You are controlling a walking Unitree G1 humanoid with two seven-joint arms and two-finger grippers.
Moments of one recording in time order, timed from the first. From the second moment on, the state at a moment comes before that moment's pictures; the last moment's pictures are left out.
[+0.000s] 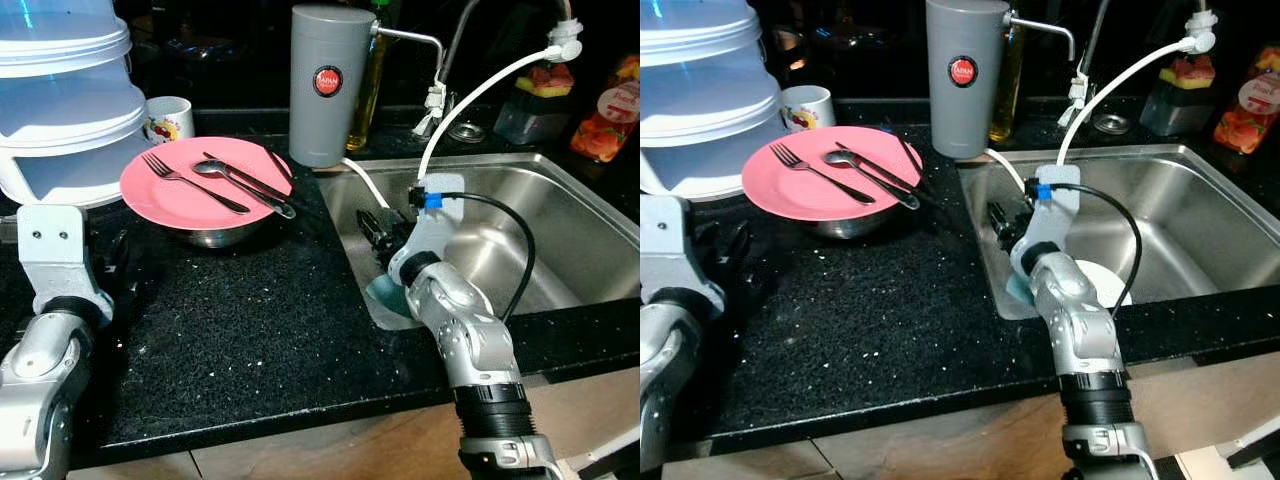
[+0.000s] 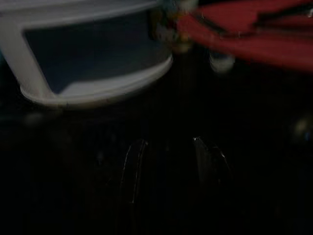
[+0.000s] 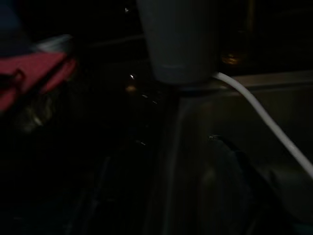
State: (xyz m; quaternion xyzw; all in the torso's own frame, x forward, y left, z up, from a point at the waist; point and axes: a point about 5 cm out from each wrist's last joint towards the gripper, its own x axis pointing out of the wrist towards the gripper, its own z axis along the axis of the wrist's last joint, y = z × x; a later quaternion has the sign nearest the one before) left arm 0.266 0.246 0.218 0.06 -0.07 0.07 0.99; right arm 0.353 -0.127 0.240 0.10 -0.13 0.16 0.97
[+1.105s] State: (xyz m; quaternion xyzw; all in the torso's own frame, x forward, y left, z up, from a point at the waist) left arm 0.233 0.168 0.197 0.01 -0.06 -0.25 0.97; right arm 0.320 -0.116 0.253 0.06 -0.16 0.39 0.91
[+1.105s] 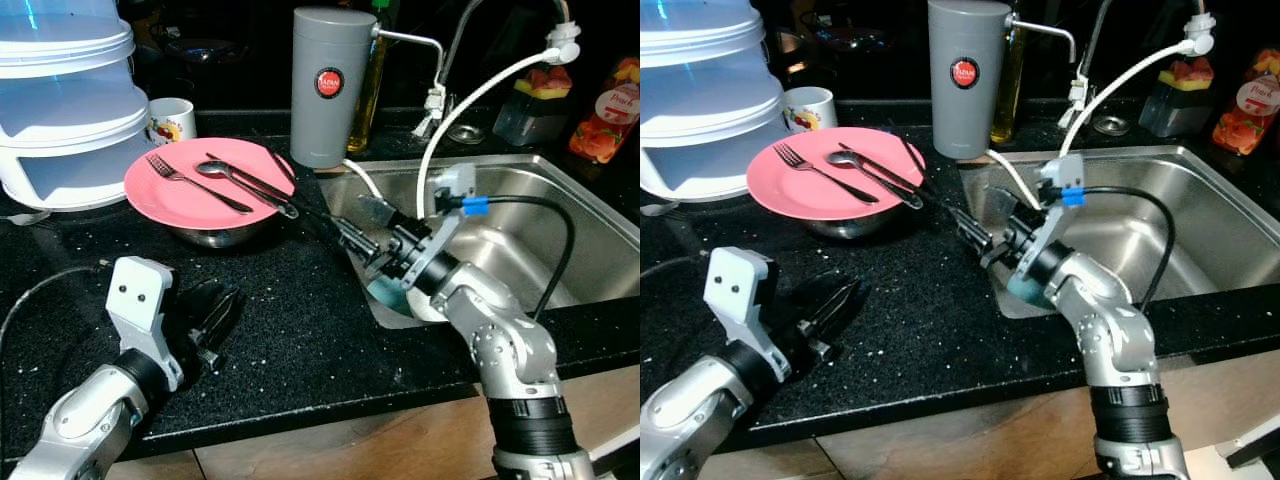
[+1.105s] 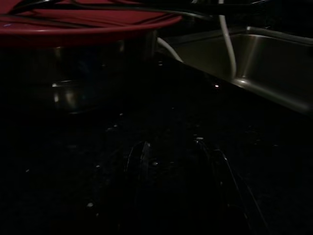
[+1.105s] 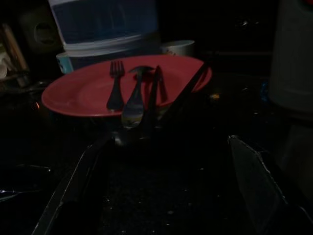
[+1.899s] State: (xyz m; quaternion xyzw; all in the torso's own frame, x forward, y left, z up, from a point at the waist) left arm 0.234 0.163 0.198 0.02 -0.06 -0.27 0.96; right arm 0.323 -0.105 0.259 0.10 -0.17 0.37 0.91
